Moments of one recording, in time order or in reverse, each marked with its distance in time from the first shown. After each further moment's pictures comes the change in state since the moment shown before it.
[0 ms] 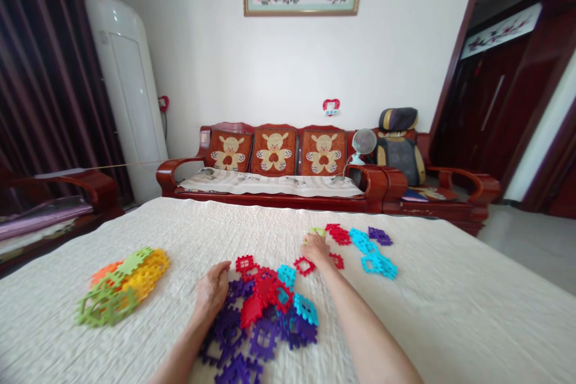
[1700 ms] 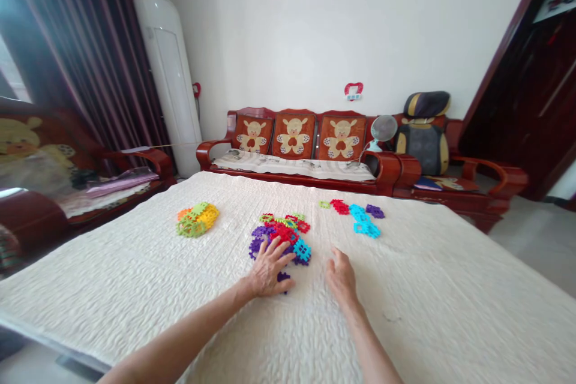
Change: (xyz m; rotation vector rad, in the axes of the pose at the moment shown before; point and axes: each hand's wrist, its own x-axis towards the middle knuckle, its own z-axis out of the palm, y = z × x) left_hand -0.151 0.090 -0.053 0.251 -0.307 0.789; right_hand -0.225 0.049 -0.028 0.298 0.234 -0.024
